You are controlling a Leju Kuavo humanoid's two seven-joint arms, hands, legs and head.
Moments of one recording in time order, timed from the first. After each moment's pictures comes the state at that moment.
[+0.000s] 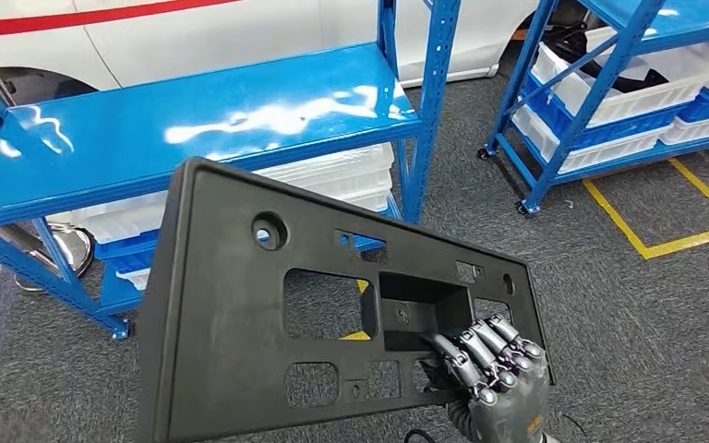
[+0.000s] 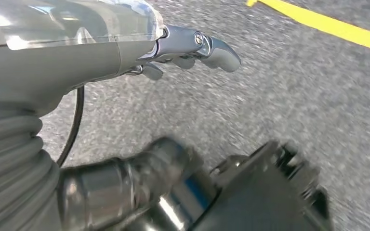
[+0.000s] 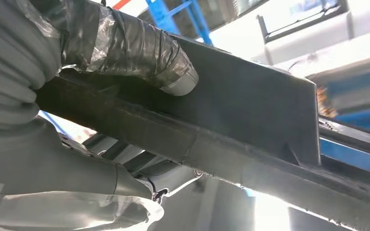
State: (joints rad) left arm -0.05 -0.17 0.95 -0.19 -1.42 0.25 -0.35; right arm 0.18 0.11 0.32 -1.97 1.21 -0.69 -0.52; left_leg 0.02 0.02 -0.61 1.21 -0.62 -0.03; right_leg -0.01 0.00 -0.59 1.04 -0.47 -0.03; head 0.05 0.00
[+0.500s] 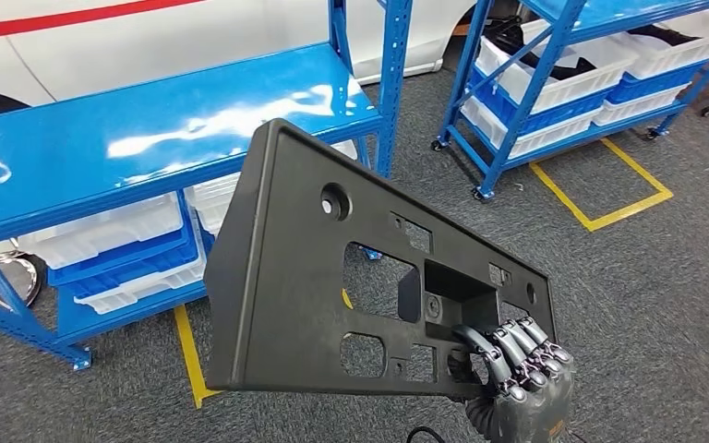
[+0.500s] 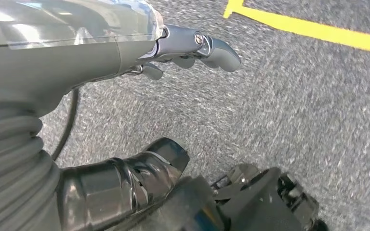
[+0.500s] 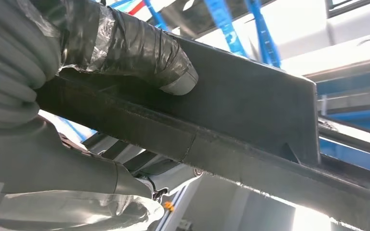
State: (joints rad) left arm -0.05 -0.17 0.95 -0.19 -1.42 0.25 -0.35; right arm 0.23 0.23 0.19 -1.96 1.15 -0.69 -0.64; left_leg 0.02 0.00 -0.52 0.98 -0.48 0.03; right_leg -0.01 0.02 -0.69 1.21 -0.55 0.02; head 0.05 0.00
